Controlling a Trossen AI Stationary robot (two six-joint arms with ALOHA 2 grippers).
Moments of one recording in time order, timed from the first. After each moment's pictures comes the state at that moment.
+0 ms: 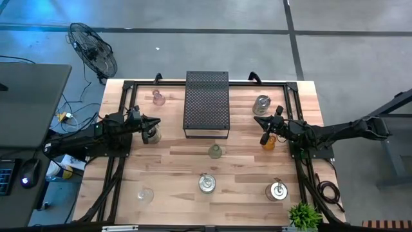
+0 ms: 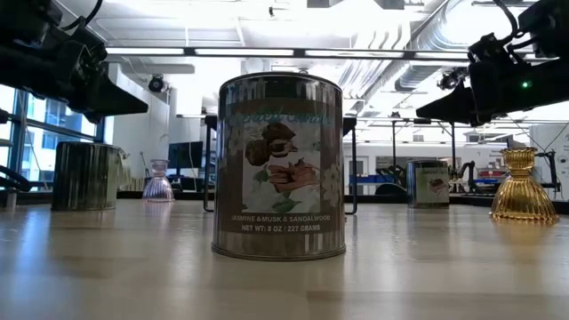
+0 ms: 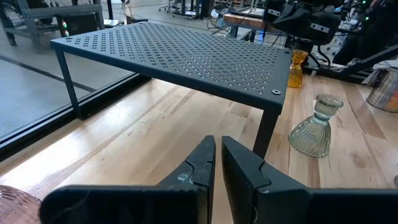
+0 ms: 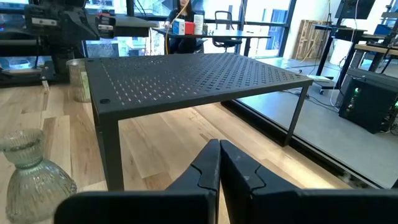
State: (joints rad) left arm 0.21 0.01 0.12 -0.27 -0.17 -0.13; right arm -0.01 0.55 0.01 0.45 0.52 0.01
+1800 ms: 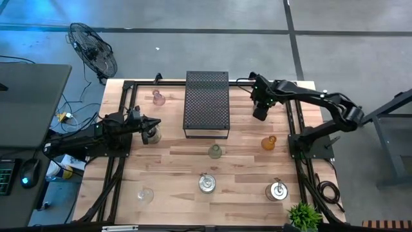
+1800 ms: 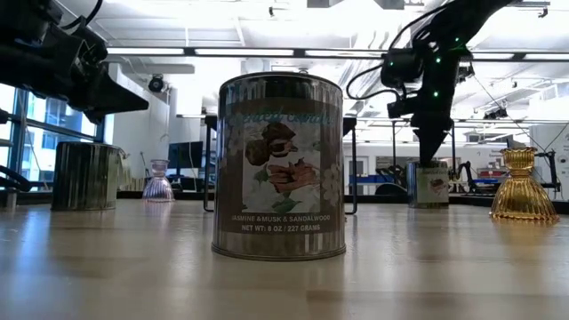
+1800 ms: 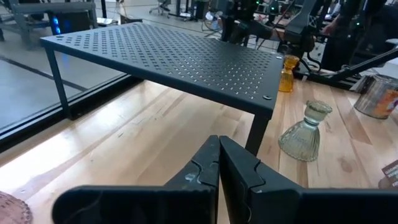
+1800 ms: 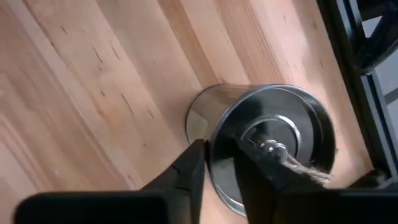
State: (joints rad) left arm 0.21 0.02 0.12 -0.25 -0.15 -0.16; right arm -0.68 1.41 0.92 -0.81 0.15 -0.22
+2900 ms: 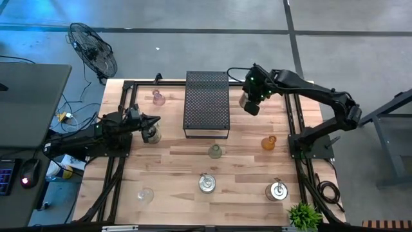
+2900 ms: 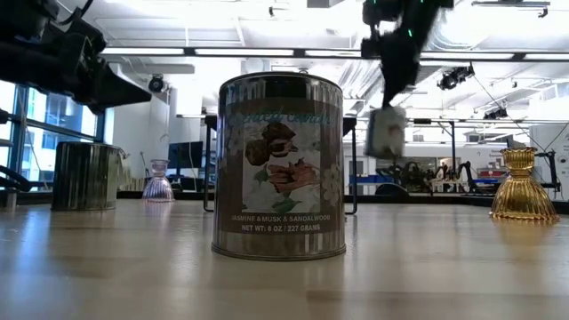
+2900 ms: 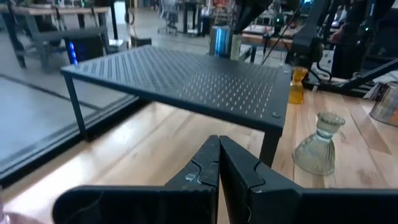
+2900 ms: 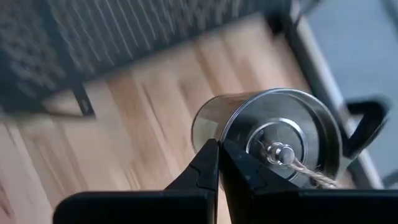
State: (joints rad) left arm 0.21 0.02 0.12 -0.18 -0.19 -0.08; right arm -0.52 1.41 1.33 -0.99 0.03 -0.10
